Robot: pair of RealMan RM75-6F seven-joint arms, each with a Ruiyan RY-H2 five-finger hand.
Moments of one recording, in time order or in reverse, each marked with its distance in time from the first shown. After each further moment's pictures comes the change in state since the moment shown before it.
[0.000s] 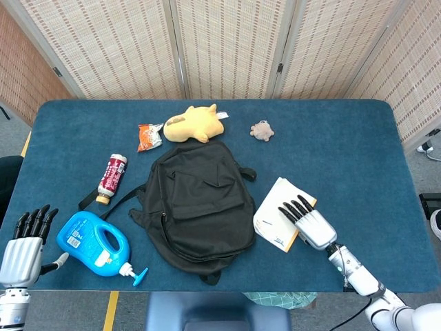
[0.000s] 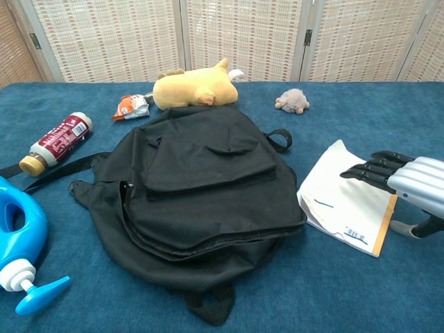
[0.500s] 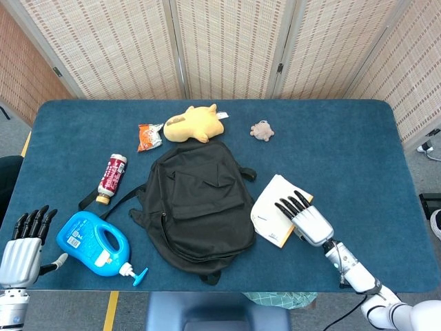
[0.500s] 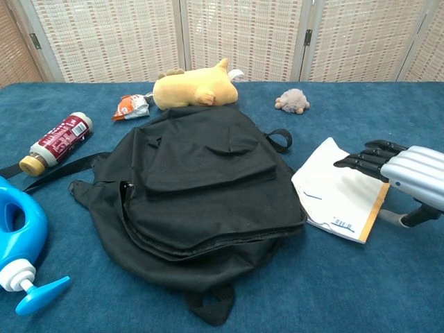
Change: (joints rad) left arm 0.002 -0.003 0.000 0.012 -0.001 0.001 -0.013; right arm 0.023 -0.001 0.024 -0.016 0.012 0.020 -0.003
